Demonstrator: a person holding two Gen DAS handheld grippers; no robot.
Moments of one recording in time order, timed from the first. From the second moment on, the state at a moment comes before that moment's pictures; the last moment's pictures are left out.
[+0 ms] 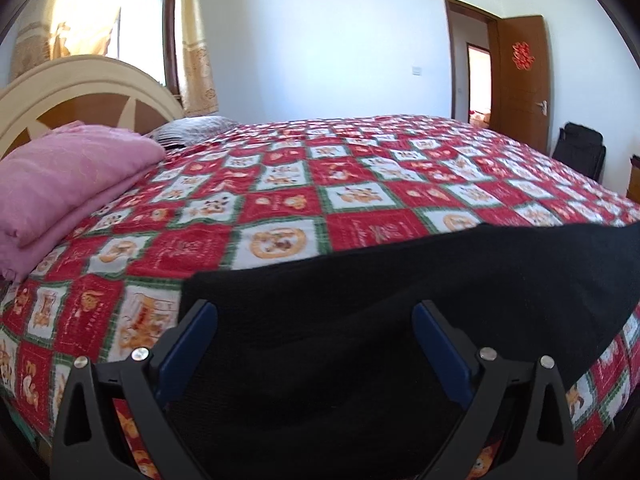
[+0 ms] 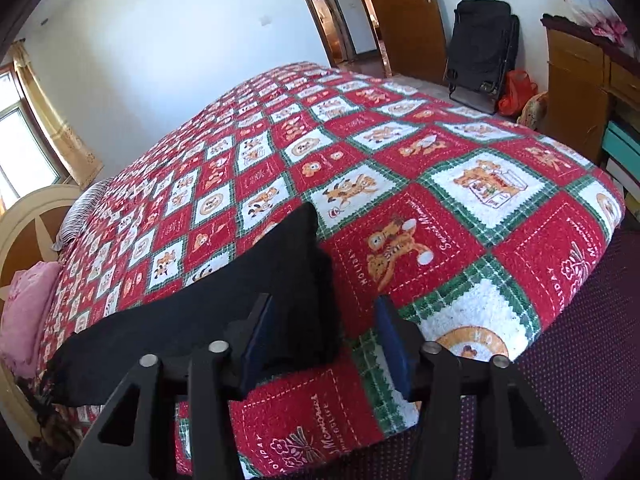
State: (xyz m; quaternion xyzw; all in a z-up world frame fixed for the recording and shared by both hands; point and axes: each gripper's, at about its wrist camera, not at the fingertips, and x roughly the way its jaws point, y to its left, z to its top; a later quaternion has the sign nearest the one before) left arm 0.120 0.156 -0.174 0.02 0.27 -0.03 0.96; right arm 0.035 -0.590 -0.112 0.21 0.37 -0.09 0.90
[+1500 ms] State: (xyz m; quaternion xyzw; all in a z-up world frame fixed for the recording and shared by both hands) left arm 0.132 0.186 -0.202 -0.01 0.29 -0.04 0.96; right arm 0.049 -0.304 -0.176 -0.24 0.40 0.13 0.88
